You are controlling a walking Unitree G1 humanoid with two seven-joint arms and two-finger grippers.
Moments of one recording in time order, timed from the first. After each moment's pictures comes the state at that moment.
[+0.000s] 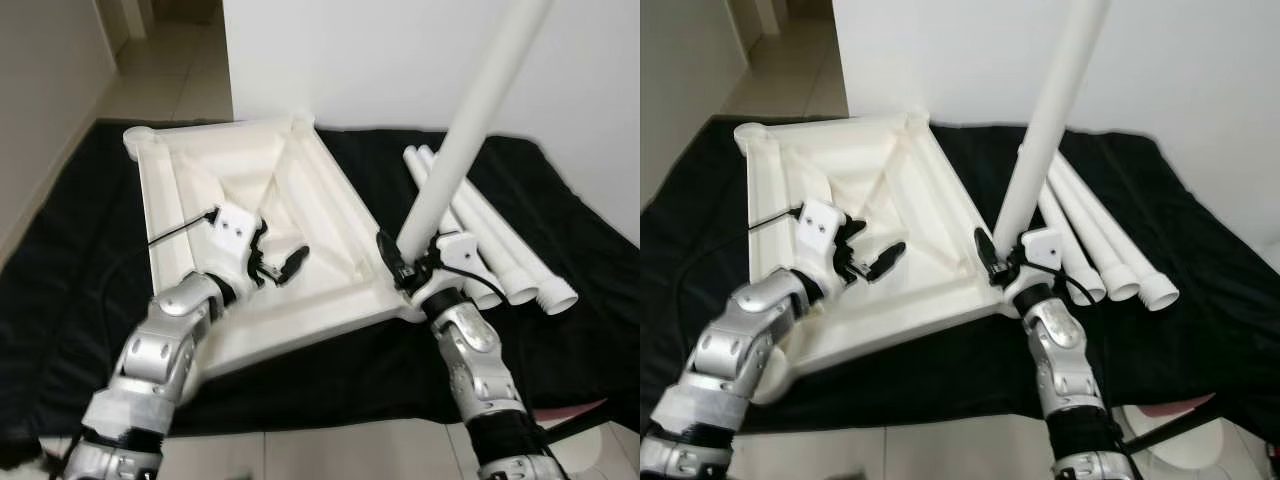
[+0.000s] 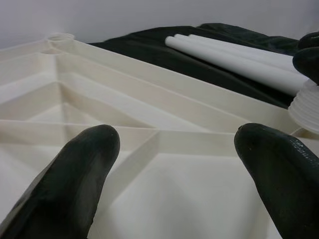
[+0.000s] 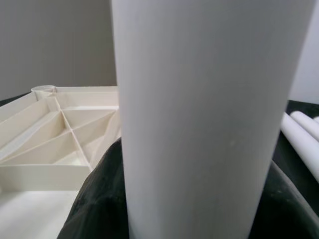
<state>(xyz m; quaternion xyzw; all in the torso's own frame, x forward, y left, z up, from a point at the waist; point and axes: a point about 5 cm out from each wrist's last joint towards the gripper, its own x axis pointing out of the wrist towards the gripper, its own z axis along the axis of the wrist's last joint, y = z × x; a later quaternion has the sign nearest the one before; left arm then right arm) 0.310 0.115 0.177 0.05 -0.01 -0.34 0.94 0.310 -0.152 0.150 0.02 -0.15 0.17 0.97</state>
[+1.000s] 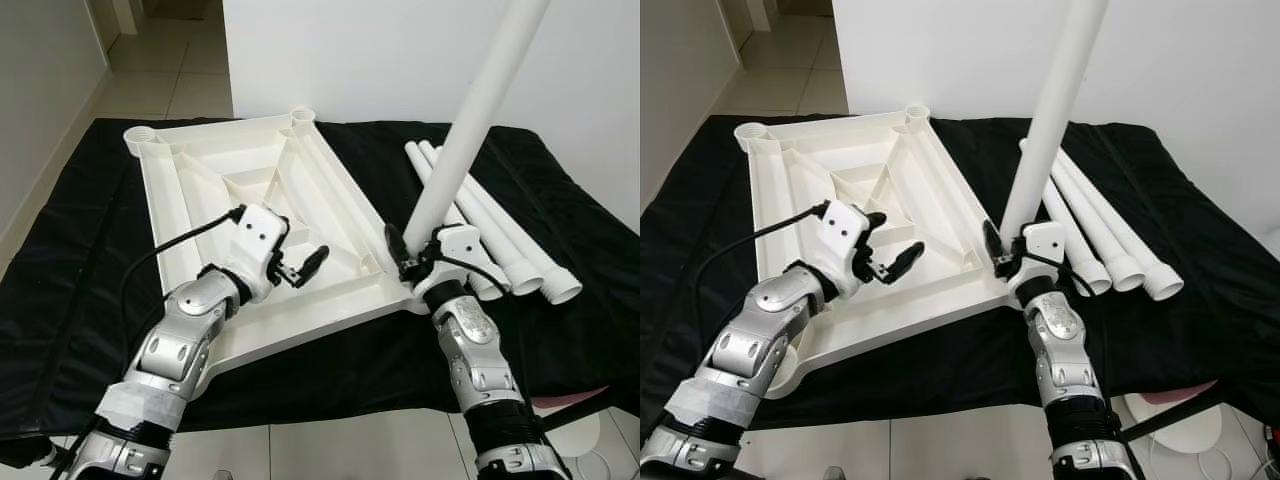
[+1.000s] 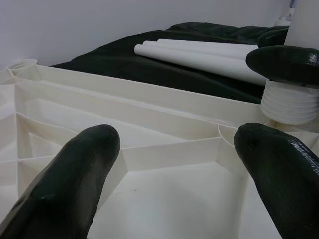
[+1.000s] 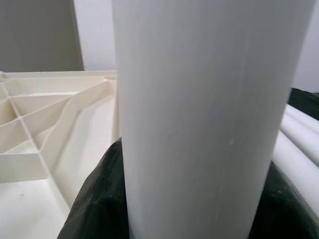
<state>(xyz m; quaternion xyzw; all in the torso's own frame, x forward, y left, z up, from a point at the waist) 0.307 0.092 0.176 0.10 -0.05 -0.38 0.92 0.321 -0.160 0.149 0.00 -0.13 0.10 0.99</state>
